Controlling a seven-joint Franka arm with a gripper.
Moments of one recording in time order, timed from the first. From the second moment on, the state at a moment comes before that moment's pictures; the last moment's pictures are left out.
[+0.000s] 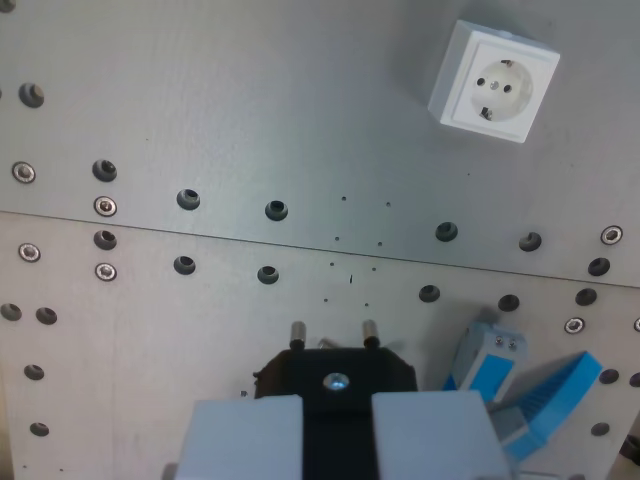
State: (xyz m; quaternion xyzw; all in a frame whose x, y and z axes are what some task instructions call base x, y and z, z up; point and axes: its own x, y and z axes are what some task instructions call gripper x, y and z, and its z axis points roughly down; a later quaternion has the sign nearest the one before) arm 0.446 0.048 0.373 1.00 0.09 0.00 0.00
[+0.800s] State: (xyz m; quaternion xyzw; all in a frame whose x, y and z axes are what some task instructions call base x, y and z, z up) arm 0.446 0.048 0.371 1.00 0.09 0.00 0.00
